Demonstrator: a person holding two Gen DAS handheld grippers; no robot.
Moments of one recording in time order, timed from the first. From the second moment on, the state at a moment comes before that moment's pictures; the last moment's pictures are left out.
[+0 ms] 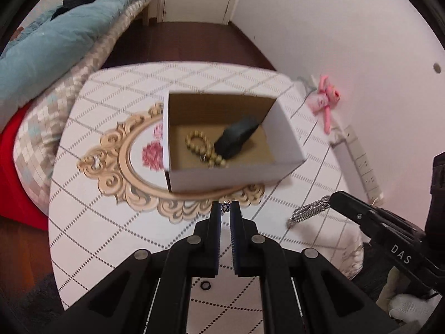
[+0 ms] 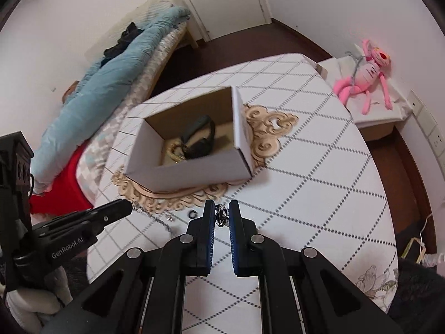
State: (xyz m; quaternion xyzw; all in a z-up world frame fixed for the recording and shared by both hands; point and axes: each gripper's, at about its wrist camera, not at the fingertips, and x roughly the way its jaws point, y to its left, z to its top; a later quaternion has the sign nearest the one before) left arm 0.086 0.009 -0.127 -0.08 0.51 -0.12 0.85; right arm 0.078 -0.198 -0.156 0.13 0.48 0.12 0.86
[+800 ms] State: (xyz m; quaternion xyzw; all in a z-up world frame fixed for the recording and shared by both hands) left arm 0.210 0.024 -0.076 -0.06 0.48 -0.11 0.87; right arm 0.221 -0.163 -0.094 0.07 0.49 0.16 0.85
